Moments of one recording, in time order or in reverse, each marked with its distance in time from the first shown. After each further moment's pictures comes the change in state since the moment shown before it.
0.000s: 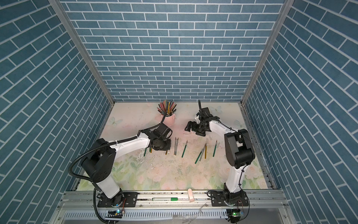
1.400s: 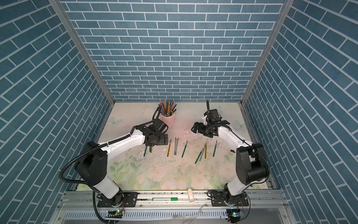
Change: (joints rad) left arm 0.068 -0.086 0.066 -0.180 -0.230 -0.067; right arm -0.054 -0.248 -0.148 -0.018 0.077 -0.028
